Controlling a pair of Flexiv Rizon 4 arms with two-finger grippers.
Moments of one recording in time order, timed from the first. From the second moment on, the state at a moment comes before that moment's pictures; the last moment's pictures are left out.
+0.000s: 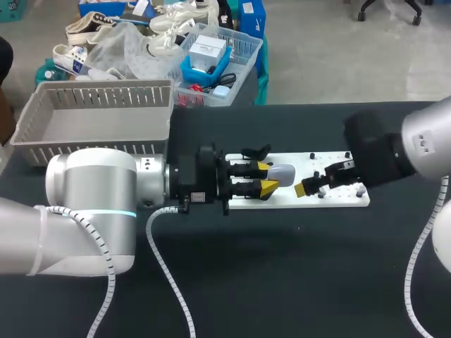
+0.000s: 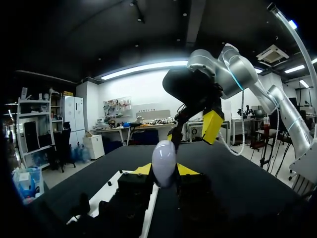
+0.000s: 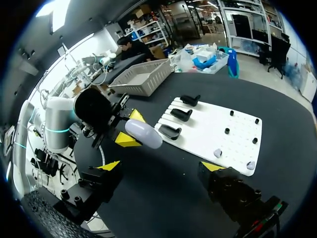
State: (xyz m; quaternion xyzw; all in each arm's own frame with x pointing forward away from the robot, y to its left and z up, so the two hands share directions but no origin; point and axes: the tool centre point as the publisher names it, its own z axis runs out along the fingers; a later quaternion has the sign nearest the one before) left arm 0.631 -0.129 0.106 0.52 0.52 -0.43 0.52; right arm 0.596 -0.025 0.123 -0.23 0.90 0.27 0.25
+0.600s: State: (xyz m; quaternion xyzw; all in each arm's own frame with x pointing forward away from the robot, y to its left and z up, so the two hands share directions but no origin) left arm 0.630 -0.129 0.106 0.52 0.52 -0.43 0.52; right arm 0.614 -0.012 0.115 -0.23 0.90 0.28 0.23
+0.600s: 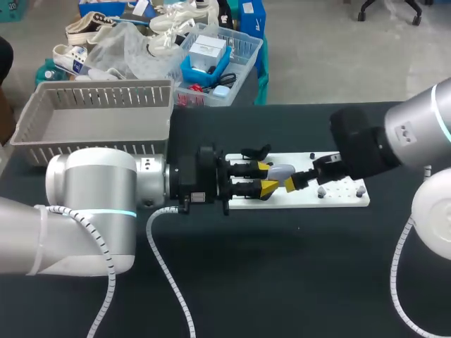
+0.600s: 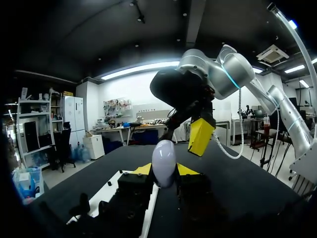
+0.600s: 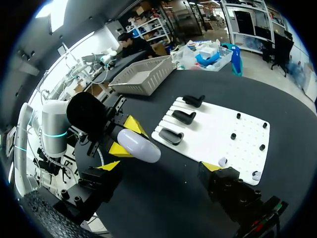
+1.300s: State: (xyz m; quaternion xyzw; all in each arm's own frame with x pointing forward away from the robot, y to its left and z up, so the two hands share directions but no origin) left arm 0.630 -0.129 0.106 0.52 0.52 -0.43 0.52; right arm 0.625 -0.010 0.112 -0.23 0.90 0.28 0.23
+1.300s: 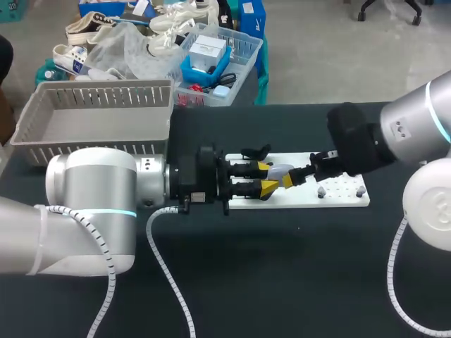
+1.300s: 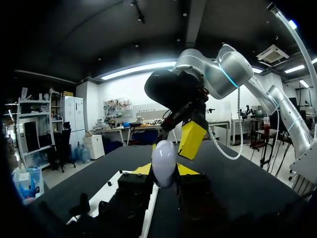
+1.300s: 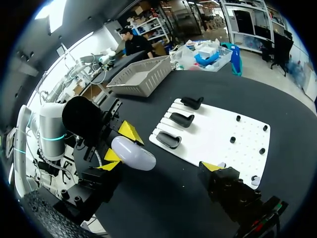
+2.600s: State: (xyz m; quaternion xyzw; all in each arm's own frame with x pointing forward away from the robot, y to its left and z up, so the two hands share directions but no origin) left arm 0.630 -0.128 0.106 0.52 0.52 -0.43 0.52; right arm 0.658 -0.057 0.150 -0.23 0.89 0.25 0.30
